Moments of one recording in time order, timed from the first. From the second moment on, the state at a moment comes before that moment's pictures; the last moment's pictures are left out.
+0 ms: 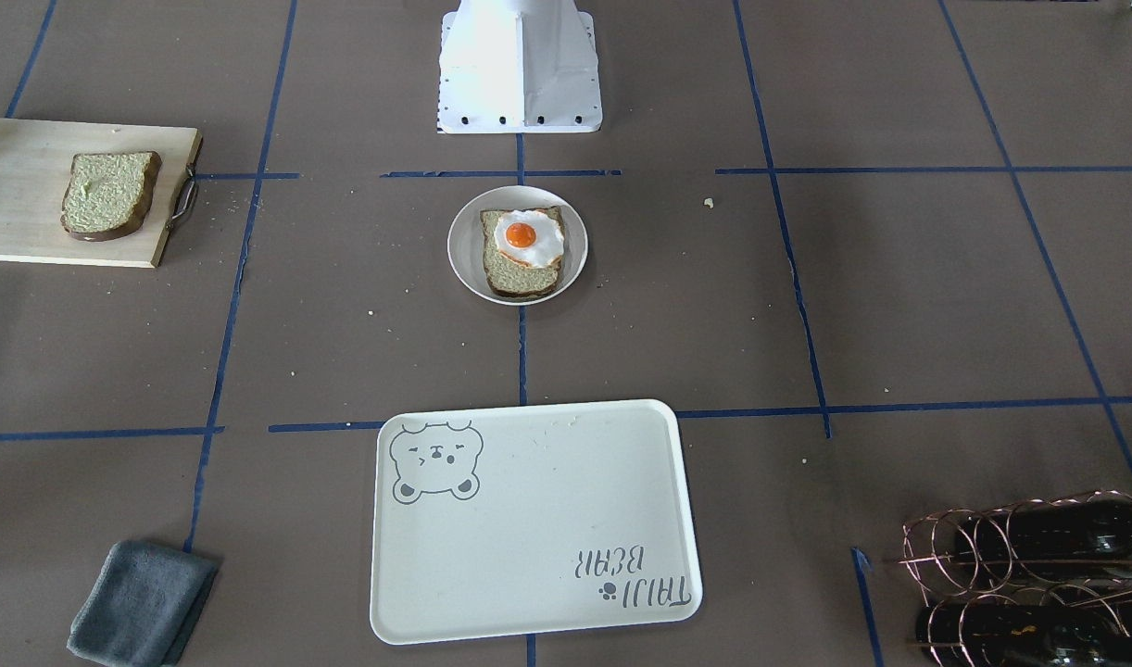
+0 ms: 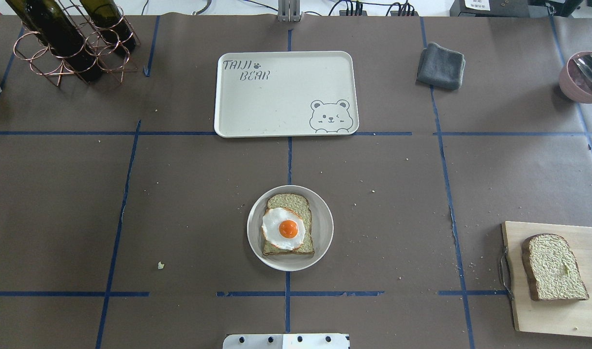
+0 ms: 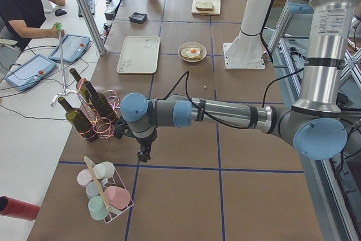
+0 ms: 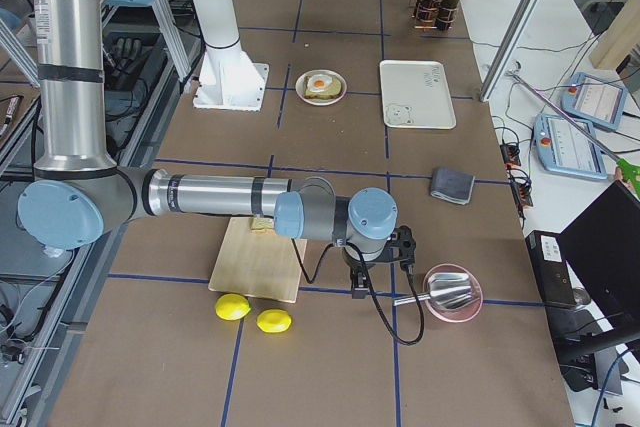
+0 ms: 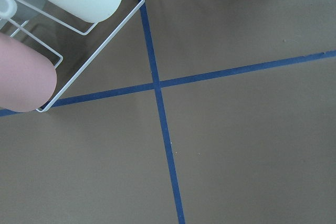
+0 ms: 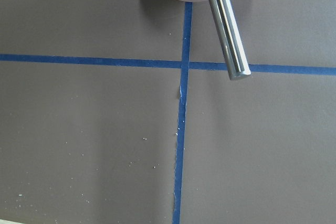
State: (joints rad) left arm -1.57 -1.64 -1.62 -1.43 -2.41 0.20; right arm 1.59 -1.60 1.61 -1.62 2.42 -0.08
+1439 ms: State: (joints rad) left arm -1.33 -1.82 -1.66 -1.78 -2.32 0.07; right arm 1.49 -1.51 1.71 -1.60 2.53 0.09
